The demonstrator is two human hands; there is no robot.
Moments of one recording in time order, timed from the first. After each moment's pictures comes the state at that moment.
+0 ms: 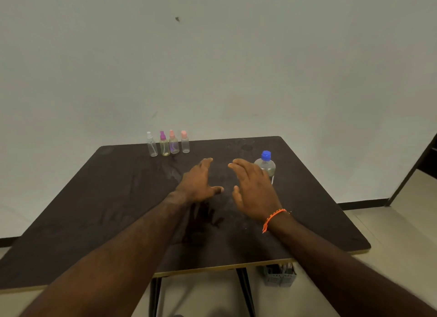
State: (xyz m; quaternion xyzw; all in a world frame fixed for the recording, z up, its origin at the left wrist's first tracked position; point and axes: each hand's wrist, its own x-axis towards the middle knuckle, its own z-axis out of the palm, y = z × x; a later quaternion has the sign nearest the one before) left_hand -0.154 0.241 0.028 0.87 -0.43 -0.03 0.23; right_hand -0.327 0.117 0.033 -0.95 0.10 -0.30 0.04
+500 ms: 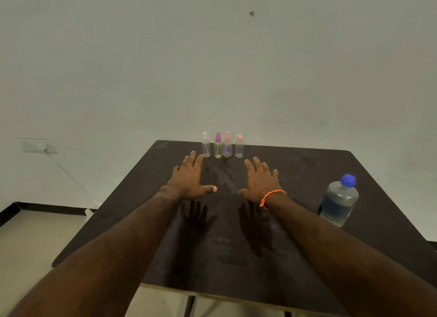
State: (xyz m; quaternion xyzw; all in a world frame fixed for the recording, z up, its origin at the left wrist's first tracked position) left_hand -0.031 0.366 0.038 0.94 -0.32 -0.02 0.11; right_hand -0.137 0.149 0.023 -0.98 0.17 -0.04 0.07
